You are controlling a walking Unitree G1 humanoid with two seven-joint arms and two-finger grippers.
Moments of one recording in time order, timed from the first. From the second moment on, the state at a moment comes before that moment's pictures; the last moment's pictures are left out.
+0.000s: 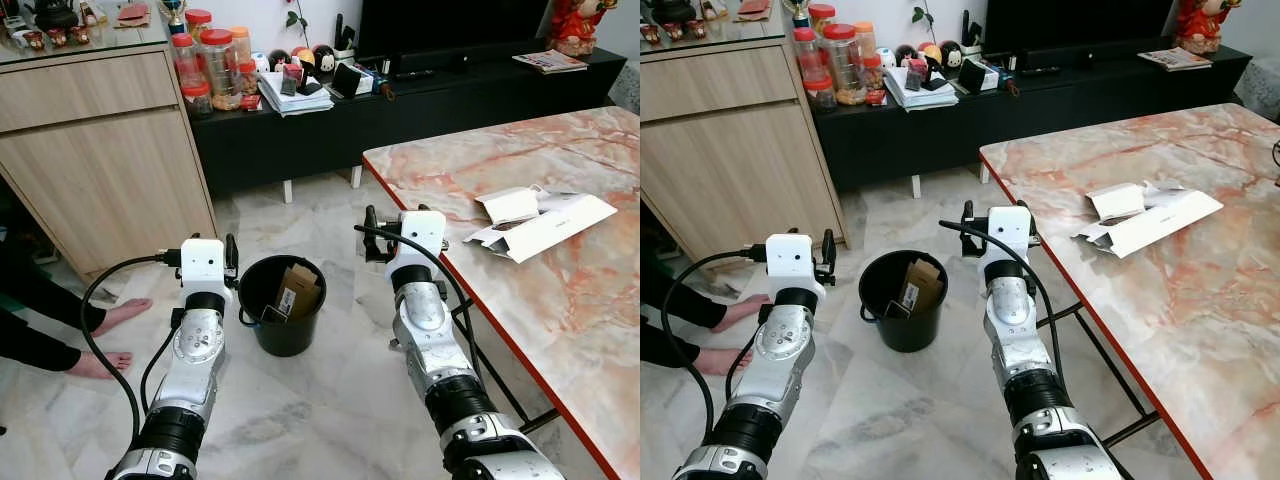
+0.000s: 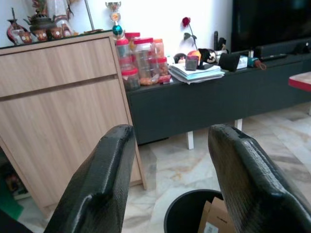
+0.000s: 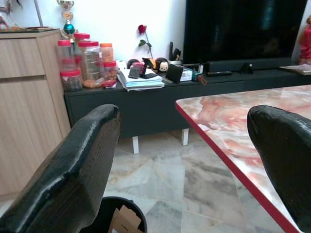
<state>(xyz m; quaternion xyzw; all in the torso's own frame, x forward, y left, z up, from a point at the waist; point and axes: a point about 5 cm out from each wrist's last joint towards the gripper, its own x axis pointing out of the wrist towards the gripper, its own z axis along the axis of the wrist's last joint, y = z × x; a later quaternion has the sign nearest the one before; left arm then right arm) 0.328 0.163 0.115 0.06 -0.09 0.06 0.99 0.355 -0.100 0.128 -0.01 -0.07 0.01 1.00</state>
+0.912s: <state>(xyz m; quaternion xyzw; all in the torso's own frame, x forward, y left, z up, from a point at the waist) 0.328 0.155 0.117 0.06 -0.10 0.05 0.99 0.355 -0.098 0.127 -0.02 -0.07 0.03 1.00</state>
